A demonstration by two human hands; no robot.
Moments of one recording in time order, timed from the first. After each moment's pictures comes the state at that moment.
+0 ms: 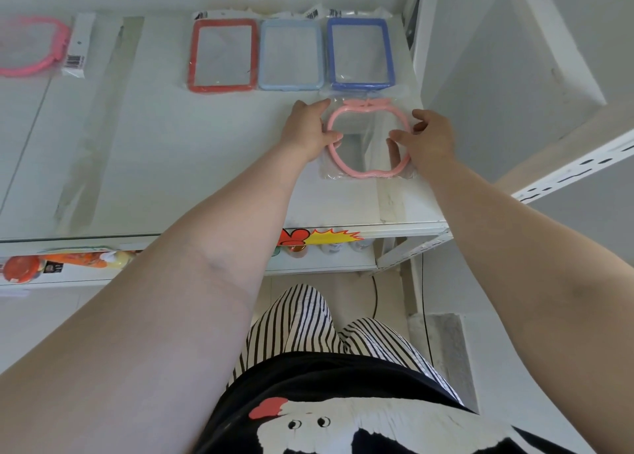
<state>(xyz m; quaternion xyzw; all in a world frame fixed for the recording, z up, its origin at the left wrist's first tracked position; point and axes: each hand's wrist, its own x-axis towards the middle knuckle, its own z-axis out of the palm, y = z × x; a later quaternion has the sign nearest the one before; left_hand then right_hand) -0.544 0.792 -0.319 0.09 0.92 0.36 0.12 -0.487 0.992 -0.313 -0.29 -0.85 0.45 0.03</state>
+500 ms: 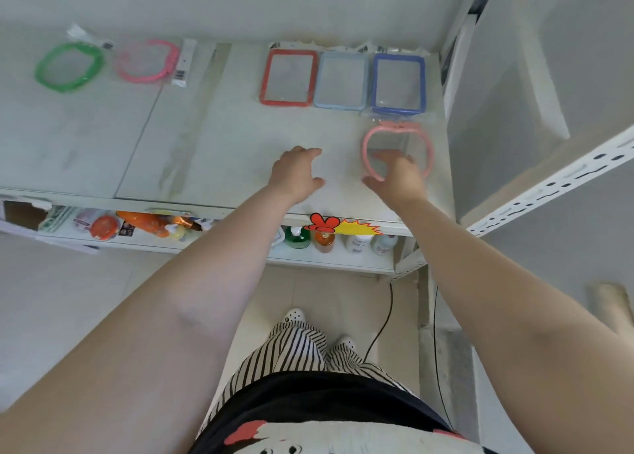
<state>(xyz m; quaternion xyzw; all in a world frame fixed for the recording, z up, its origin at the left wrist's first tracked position) -0.435 0.698 -0.249 0.06 0.97 0.20 0.13 -0.413 0.898 -0.252 -0.06 -0.95 0.29 -0.06</state>
